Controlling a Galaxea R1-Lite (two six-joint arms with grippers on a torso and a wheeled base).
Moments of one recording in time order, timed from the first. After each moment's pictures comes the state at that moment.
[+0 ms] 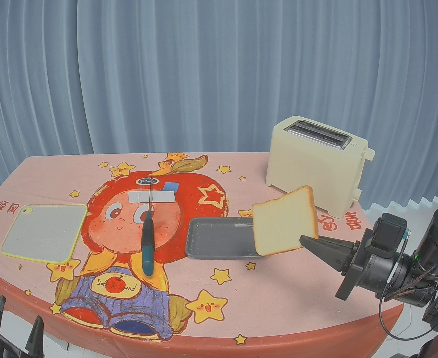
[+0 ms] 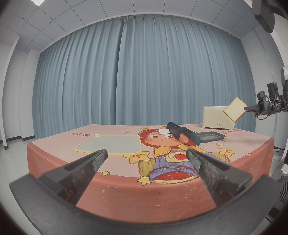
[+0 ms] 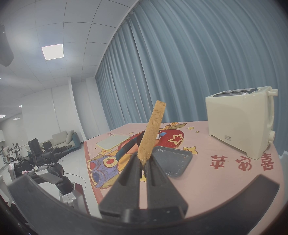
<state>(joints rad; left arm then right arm) 0.00 0.02 -0.02 0.00 -0.02 0.01 0.72 1.58 -0.23 -1.26 0.12 0.28</state>
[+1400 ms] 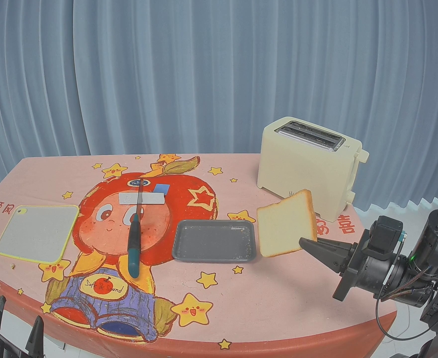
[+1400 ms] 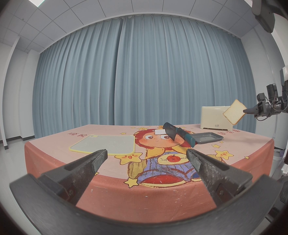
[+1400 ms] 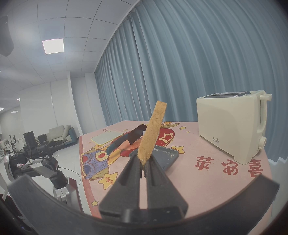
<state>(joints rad) 0.01 0.02 -0.02 0.00 -0.02 0.01 0.71 1.60 -0.22 -1.27 0.12 0.23</state>
